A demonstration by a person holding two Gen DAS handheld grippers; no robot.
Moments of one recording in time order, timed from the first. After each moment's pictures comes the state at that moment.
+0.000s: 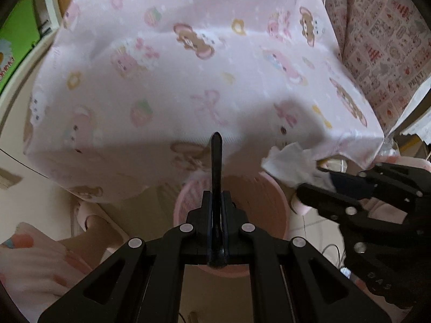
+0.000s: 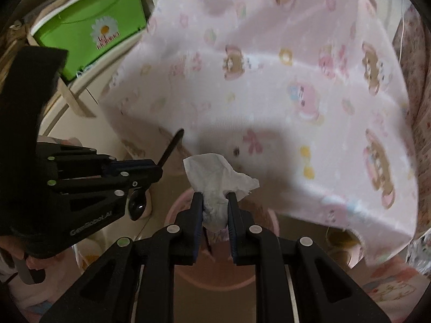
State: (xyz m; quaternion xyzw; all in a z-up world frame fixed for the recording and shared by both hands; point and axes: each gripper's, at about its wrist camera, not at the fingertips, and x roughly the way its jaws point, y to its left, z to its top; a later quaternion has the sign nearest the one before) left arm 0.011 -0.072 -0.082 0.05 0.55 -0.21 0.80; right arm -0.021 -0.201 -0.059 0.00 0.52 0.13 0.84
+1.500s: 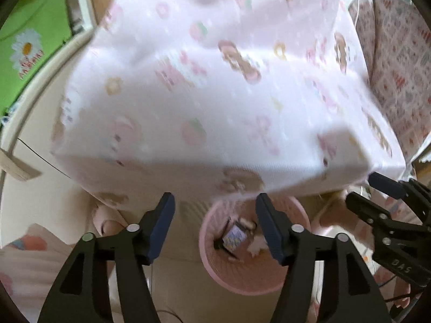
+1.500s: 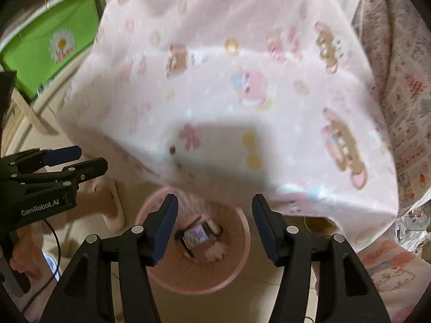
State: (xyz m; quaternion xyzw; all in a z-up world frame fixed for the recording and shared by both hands) left arm 0.029 -0.044 -0.064 0.04 0.50 -0.13 0.85; right arm -0.020 -0.234 -0.060 0.01 0.50 0.03 0.86
